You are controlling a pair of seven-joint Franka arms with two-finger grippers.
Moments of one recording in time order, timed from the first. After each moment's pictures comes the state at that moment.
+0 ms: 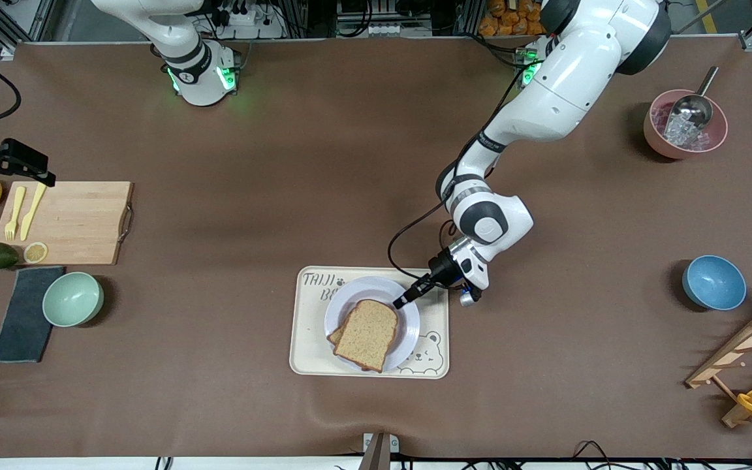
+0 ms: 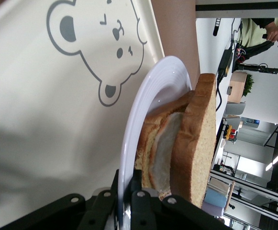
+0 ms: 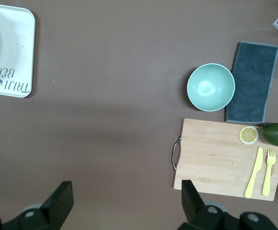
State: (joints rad) left arm -0.40 0.88 -0.23 -1.51 -2.14 2.77 0.80; right arm 0.02 0.03 -0.10 -1.55 0.03 1.56 -0.19
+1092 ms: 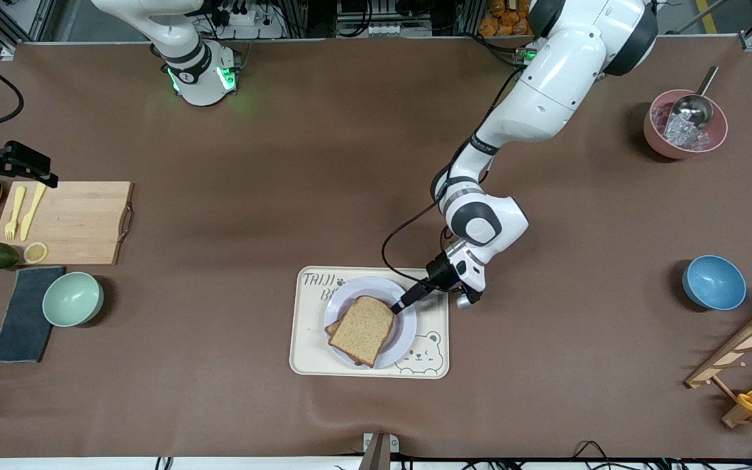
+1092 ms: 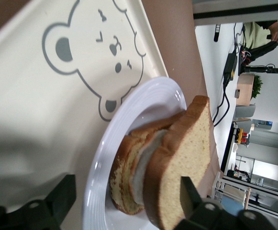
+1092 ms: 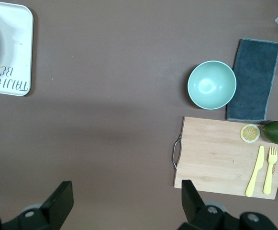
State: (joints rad) left arm -0.48 0.90 -0.15 -1.47 -2.14 2.83 0.80; right arm 0.02 0.03 -0.10 -1.56 0.03 1.56 -0.19
